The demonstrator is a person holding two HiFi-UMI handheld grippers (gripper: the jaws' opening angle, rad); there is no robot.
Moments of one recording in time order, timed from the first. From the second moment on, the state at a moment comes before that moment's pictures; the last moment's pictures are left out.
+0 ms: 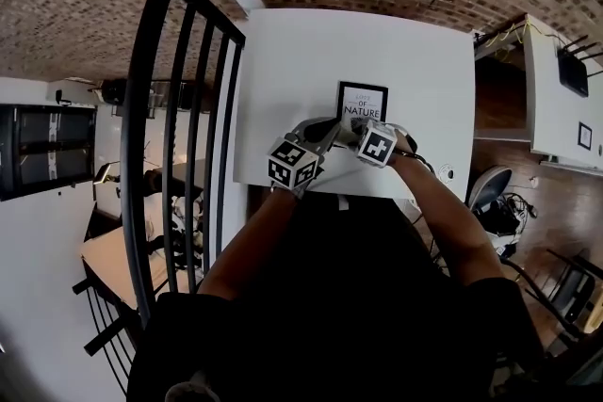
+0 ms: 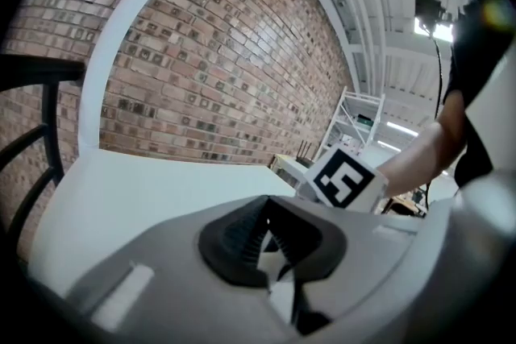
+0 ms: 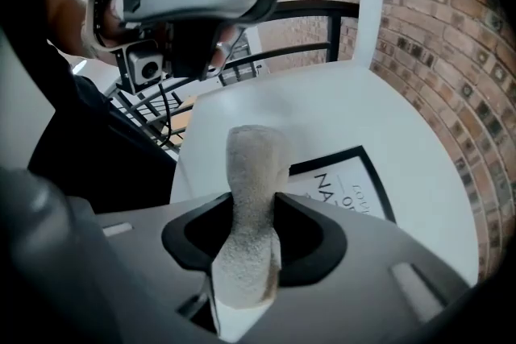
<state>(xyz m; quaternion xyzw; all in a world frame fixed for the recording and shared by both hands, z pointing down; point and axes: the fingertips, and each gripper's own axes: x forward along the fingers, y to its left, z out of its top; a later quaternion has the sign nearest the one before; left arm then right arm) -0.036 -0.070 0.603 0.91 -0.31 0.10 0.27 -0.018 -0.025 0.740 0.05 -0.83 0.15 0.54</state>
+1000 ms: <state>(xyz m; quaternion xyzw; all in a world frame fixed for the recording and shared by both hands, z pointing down) -0.016 -0.082 0.628 0.89 -0.32 0.15 0.30 0.046 -0.152 0.764 0.14 -0.79 0.13 0.59</state>
